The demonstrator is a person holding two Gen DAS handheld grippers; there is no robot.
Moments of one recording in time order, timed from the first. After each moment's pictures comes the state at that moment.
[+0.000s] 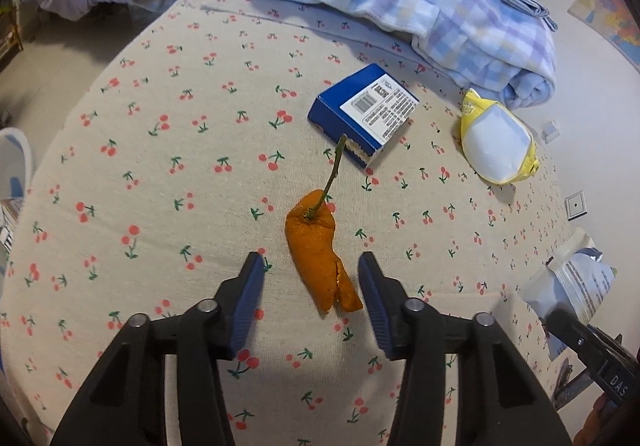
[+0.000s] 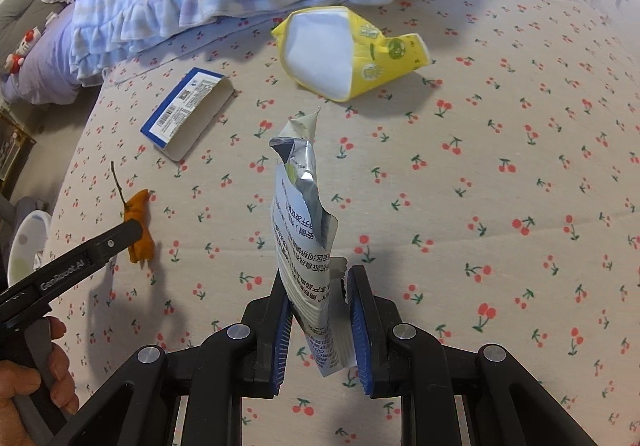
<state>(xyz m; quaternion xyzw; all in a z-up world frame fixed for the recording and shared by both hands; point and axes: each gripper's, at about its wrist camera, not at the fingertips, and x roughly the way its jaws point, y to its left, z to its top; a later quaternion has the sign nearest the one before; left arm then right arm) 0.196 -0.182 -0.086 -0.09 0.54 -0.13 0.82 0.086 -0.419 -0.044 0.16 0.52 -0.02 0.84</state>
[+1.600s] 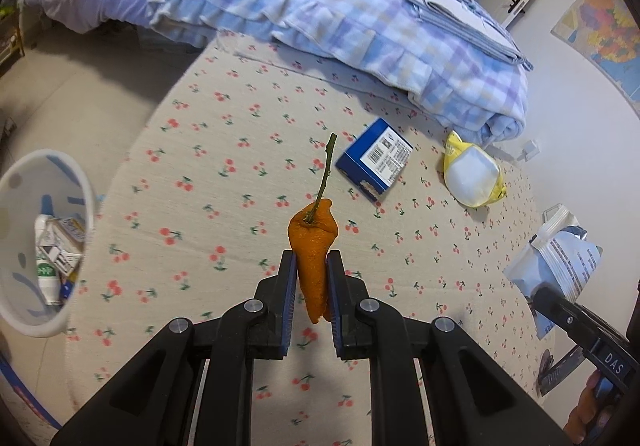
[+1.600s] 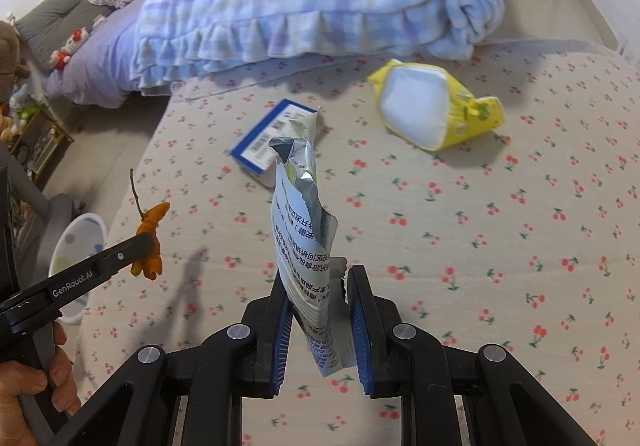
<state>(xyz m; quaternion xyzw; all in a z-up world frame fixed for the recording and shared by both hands) 0.182 -0.113 -0.032 -0.11 0.51 -0.15 0.84 0.091 -0.361 0.003 0.15 0.48 0.04 0.87</state>
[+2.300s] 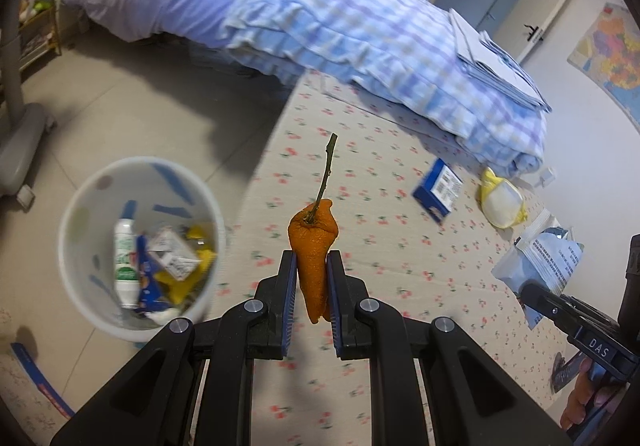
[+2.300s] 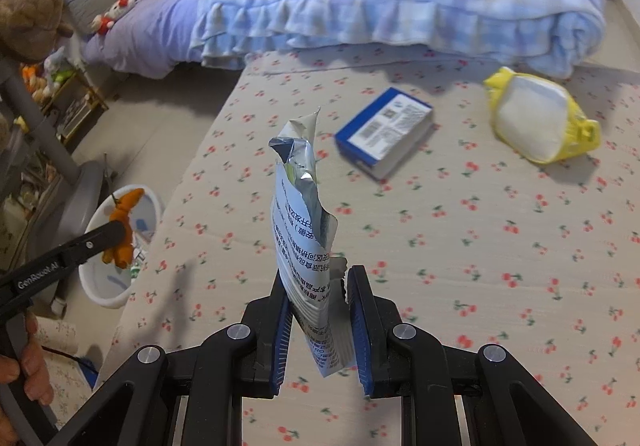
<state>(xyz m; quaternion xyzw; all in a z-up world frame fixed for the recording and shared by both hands) 0.160 0.000 -0.008 -0.12 0.49 -0.10 0.86 0.109 -0.276 0.000 0.12 0.48 0.10 0.86</state>
